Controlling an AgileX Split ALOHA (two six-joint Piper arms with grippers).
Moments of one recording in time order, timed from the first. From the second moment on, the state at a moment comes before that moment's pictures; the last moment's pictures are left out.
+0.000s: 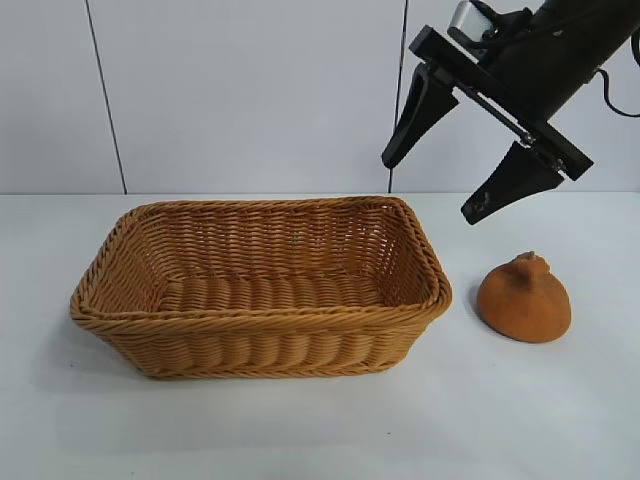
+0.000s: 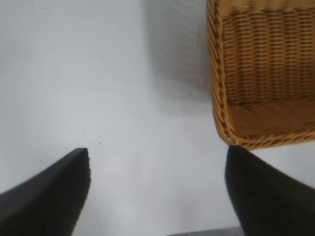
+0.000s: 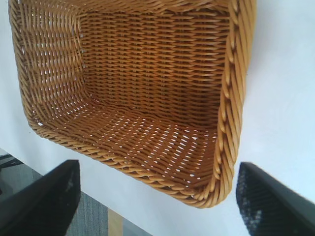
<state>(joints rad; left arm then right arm) -0.11 1.43 -1.27 -0.07 1.21 -0.06 0.20 1.87 -1.39 0.63 1.10 -0.20</state>
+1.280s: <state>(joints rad) -0.11 0.08 -0.50 -0.05 1.06 -0.05 0.20 1.82 -1.47 0.37 1.10 -0.07</state>
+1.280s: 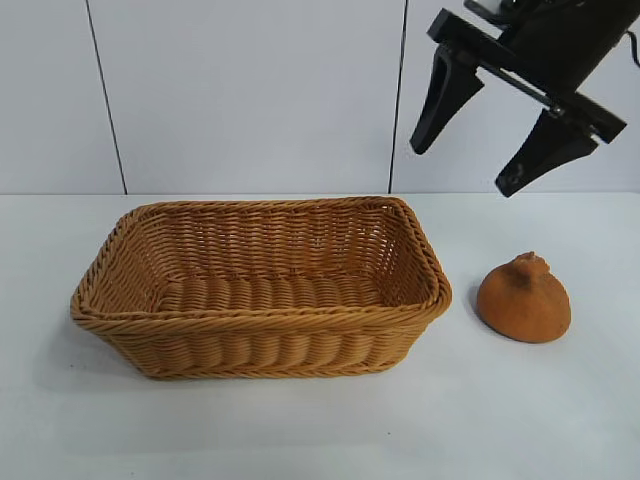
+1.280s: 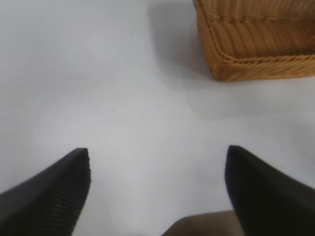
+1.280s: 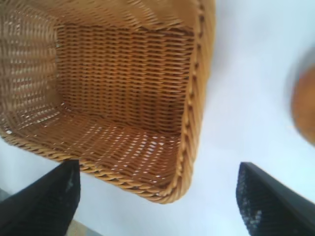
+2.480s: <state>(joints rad) -0.11 0.00 -0.50 -0.05 1.07 -0.05 0.07 2.21 -1.50 0.22 1.04 0.02</state>
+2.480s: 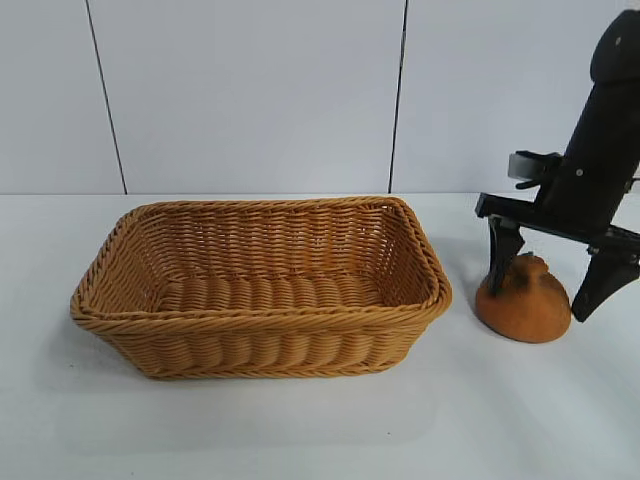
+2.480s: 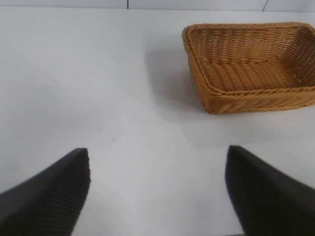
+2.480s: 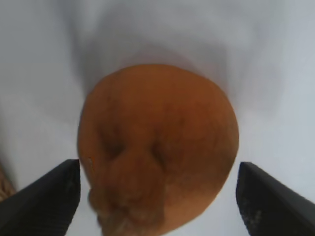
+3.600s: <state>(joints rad) -0.11 0.00 -0.50 -0.05 1.06 -0.05 0.13 1.80 -1.50 0.34 1.02 -0.06</state>
